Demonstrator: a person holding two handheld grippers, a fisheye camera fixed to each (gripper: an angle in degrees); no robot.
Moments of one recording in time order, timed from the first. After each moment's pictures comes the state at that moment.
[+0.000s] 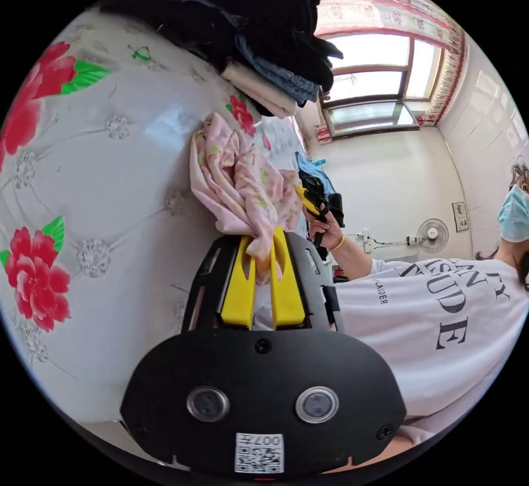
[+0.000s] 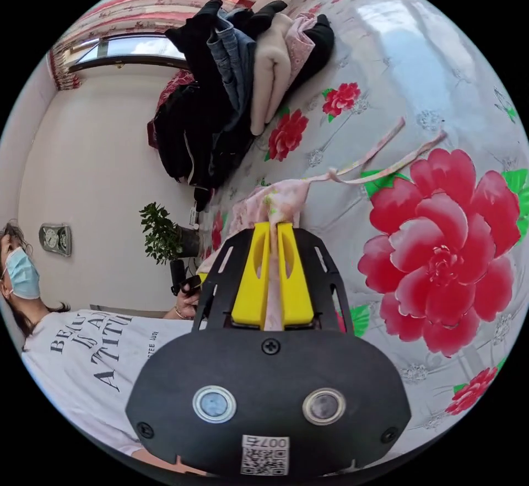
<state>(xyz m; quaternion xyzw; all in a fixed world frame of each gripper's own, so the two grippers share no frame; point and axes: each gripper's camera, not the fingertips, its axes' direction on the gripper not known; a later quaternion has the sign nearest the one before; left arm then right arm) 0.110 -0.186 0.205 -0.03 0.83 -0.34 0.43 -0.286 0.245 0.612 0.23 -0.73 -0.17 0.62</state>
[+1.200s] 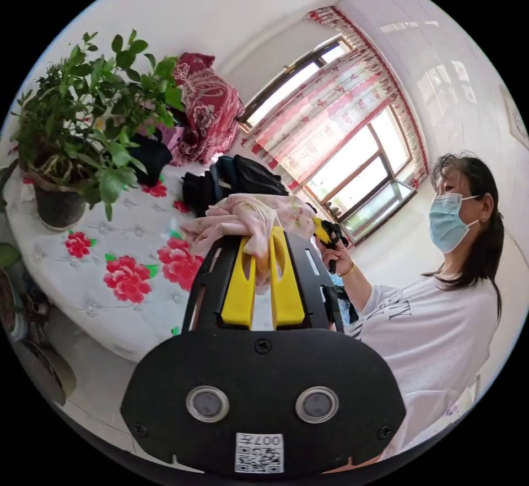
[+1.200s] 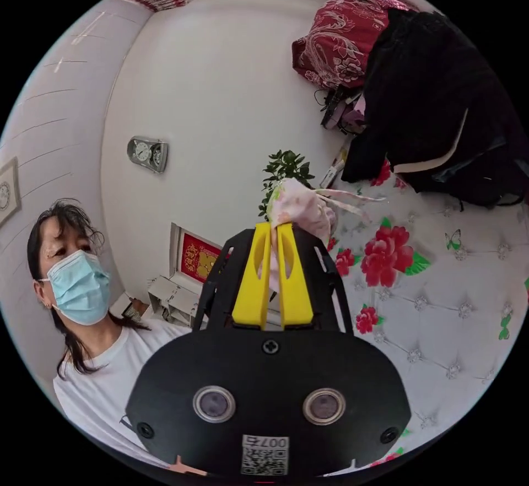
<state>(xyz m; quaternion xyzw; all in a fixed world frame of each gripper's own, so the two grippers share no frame) -0.166 0.013 0.156 0.14 0.57 -0.58 0.56 -0.483 0.362 0.180 0.22 -0.76 -0.47 0.39</state>
